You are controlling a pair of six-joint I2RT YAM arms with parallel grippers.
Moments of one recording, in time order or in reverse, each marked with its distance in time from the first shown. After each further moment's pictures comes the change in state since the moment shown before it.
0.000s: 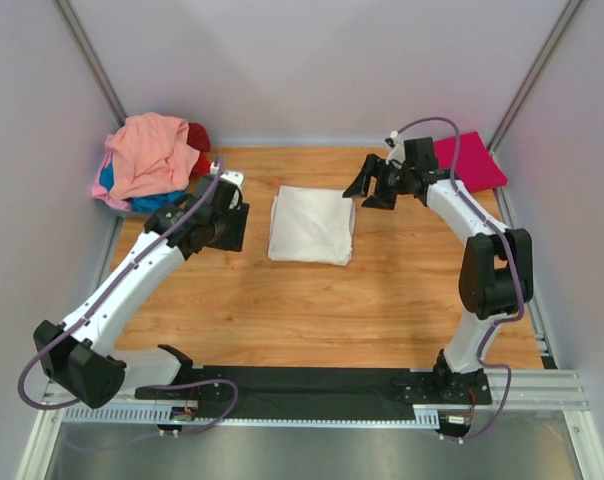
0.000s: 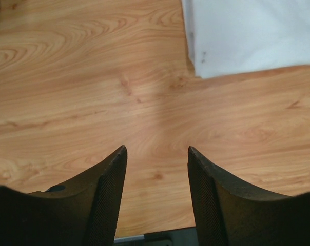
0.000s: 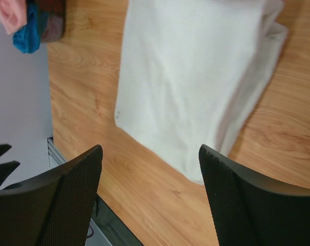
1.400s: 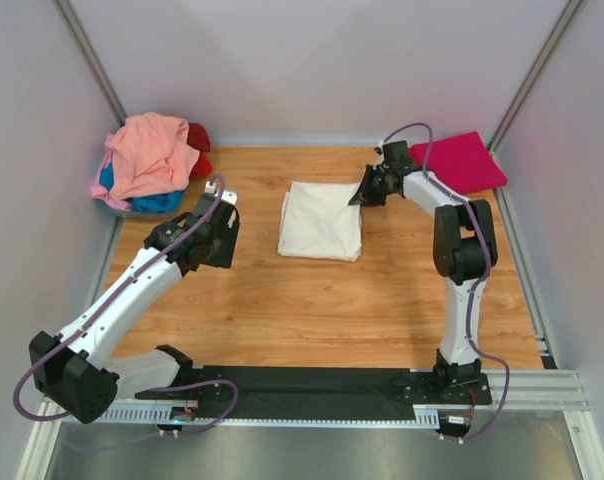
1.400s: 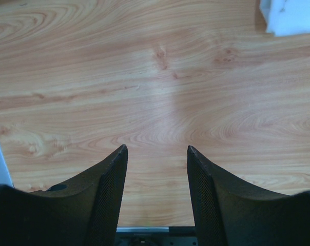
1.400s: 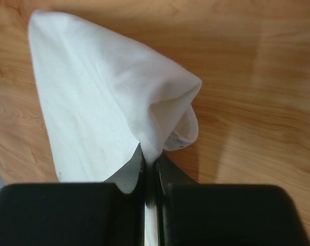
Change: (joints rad) left arm 0.000 -0.118 -0.228 0.014 -0.131 0.041; right arm -0.007 0.396 0.192 0.028 0.209 0.022
